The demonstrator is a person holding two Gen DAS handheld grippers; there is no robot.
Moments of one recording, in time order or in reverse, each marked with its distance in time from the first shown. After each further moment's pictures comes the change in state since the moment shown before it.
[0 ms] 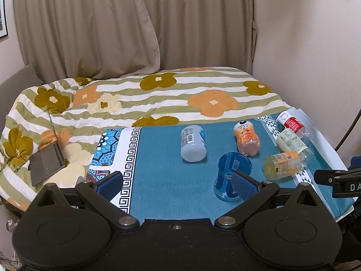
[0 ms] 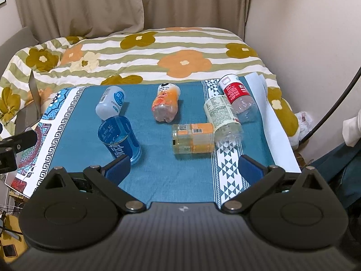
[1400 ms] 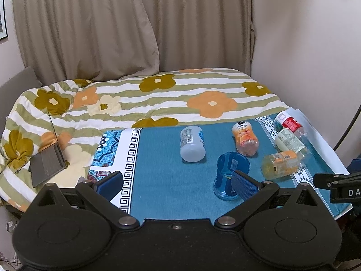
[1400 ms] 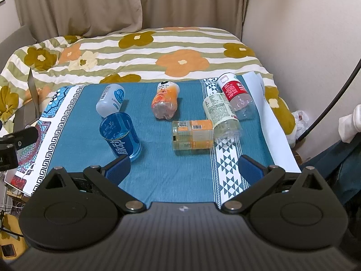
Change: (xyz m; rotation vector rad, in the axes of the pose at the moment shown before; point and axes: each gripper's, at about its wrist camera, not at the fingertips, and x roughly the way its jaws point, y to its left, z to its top) left arm -0.006 -0.001 0.000 0.005 -0.011 0.002; right arm 0.003 0.002 -0.001 0.000 0.006 -0.012
